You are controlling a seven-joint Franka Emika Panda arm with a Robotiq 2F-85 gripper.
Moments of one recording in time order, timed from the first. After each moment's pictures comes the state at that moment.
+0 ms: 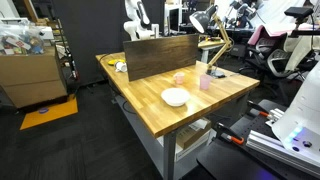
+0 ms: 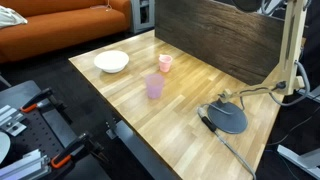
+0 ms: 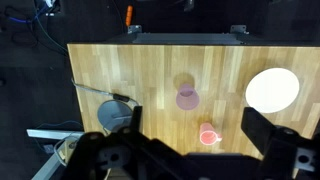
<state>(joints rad) -0.14 -0.79 -0.19 -2.39 -0.22 1.71 -0.22</state>
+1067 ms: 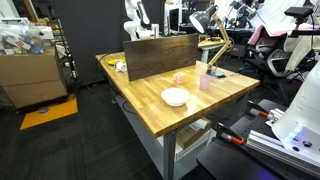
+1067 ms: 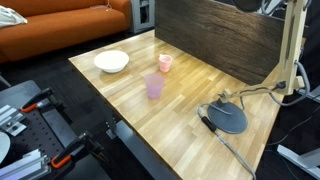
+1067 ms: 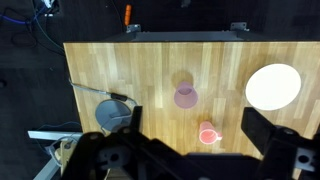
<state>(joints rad) -0.12 -0.77 -0.18 -2.41 -0.21 1.74 -0.16</state>
